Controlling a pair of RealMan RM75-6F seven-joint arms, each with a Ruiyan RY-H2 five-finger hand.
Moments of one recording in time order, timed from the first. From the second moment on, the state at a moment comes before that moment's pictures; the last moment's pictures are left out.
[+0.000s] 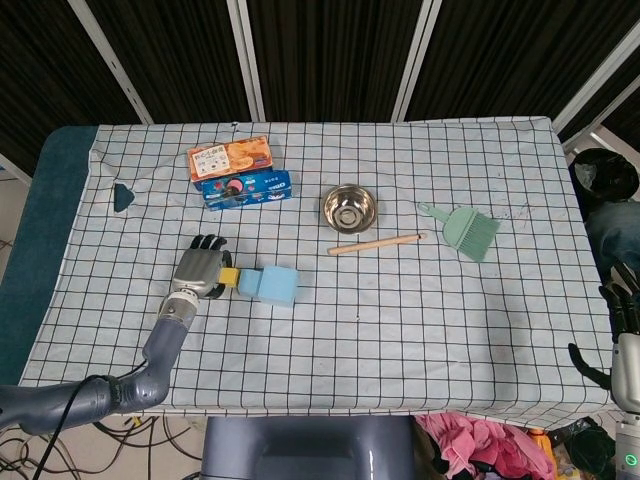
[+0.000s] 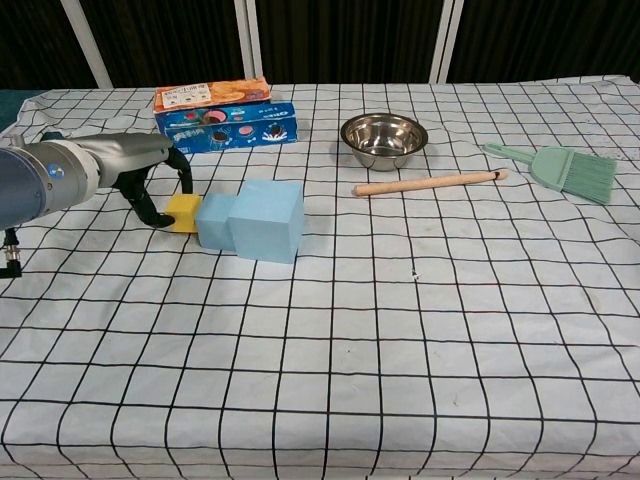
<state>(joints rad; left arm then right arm) -0.85 -1.62 -0.21 -1.41 0.59 0.94 0.68 -0.01 -1.12 0.16 -1.74 -1.35 1.59 -0.12</state>
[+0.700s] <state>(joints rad) -0.88 -1.63 -0.19 -1.42 0.56 0.96 0.69 -0.01 -1.12 0.16 -1.74 -1.35 1.58 -0.12</state>
